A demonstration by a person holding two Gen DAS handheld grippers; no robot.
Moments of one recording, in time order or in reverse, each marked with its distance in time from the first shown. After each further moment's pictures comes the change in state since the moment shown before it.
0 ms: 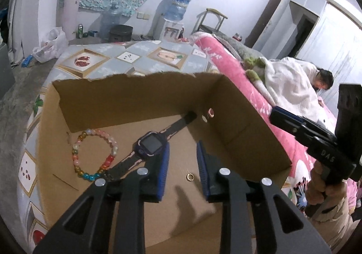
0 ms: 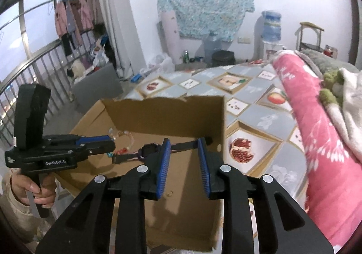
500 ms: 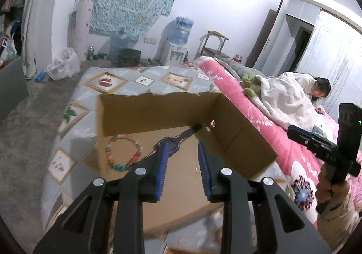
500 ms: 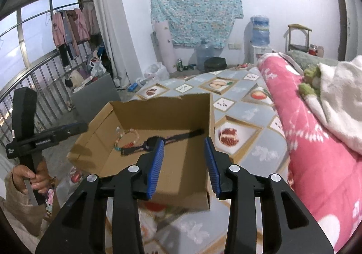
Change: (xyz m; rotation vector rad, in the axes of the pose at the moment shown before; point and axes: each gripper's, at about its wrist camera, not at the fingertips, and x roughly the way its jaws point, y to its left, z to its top) left arm -0.091 0.003 -0.035 0.036 -0.158 0.053; right arm -0.069 0.002 -0.033 0.037 -0.031 -0.028
